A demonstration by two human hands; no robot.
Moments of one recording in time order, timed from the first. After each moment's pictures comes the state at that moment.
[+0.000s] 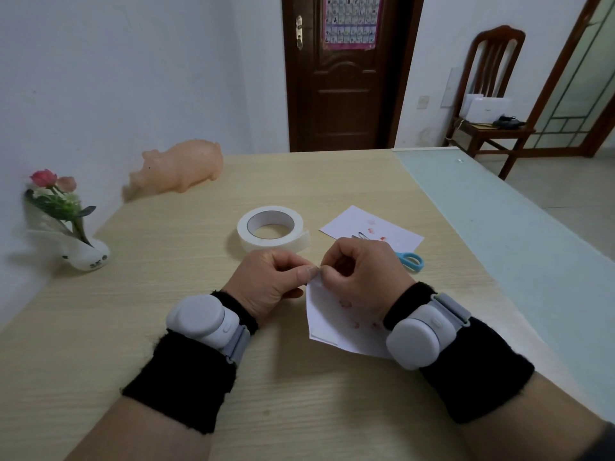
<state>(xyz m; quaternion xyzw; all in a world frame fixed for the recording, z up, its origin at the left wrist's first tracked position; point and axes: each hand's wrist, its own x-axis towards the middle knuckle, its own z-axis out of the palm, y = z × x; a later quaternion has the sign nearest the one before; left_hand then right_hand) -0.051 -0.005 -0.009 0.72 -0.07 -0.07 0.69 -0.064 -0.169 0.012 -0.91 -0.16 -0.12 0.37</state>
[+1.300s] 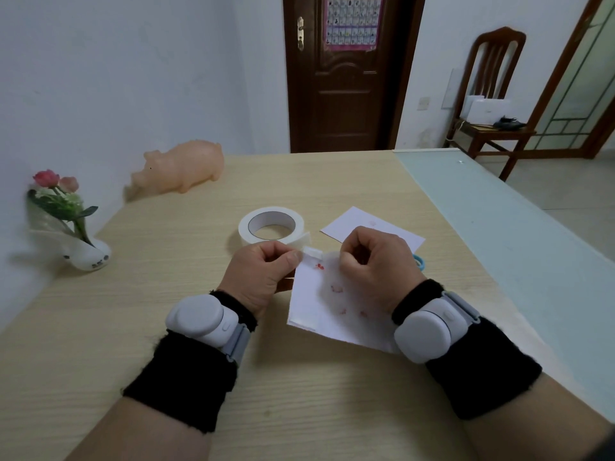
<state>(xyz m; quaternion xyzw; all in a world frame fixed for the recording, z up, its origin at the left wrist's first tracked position) -0.050 -0.007 -0.004 0.66 -0.01 -0.01 0.75 -0.058 -0.181 0.007 -0.88 -0.12 -0.18 0.42</state>
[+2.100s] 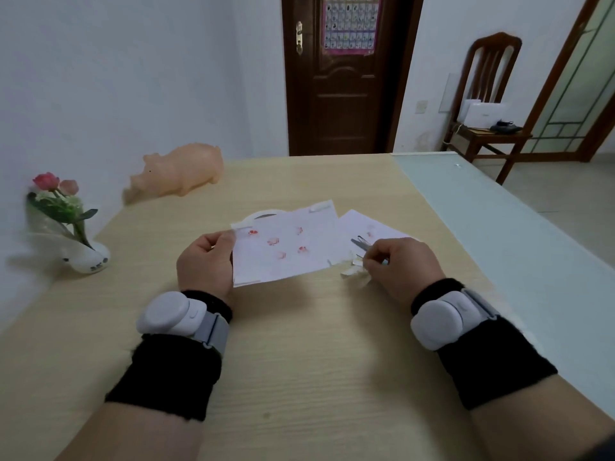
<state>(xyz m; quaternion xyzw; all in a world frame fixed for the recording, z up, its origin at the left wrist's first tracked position) -0.021 0.035 -0.016 0.70 0.18 0.25 0.64 -0.042 -0.216 -0.001 -0.96 -0.02 -0.11 0.27</state>
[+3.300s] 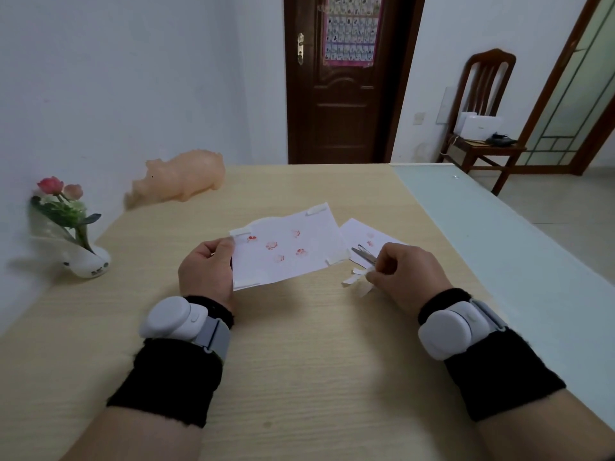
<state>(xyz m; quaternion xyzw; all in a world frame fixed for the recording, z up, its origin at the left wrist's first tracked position) -0.015 0.038 -0.022 0.66 0.19 0.24 0.68 -0.045 -0.223 0.003 -0.96 -0.02 -0.10 0.27</state>
